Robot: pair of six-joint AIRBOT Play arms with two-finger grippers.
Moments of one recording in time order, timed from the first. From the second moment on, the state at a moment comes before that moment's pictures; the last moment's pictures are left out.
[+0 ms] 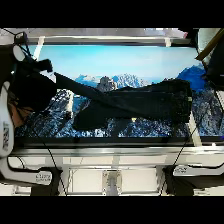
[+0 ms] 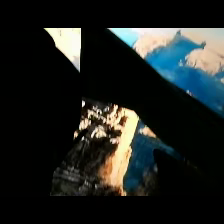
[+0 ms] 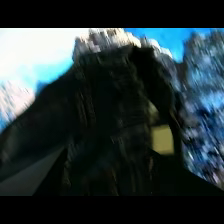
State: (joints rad) left arm 0.04 -1.46 1.62 1.59 -1.22 -1.73; right arm -0.64 -1.45 1.50 -1.13 1.17 1.36
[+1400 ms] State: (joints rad) left arm -0.85 -1.57 1.22 1.83 -1.08 -1.89; right arm -0.74 -1.07 0.99 -1.11 1.16 1.07
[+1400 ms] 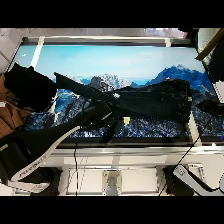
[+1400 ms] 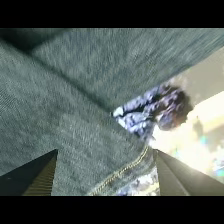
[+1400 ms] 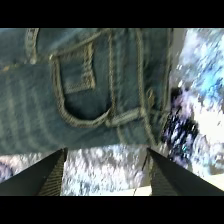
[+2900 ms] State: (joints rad) left arm -0.51 -1.29 1.27 2.20 -1.33 -2.00; right arm -0.74 -1.22 0.89 -1.09 1.09 1.00
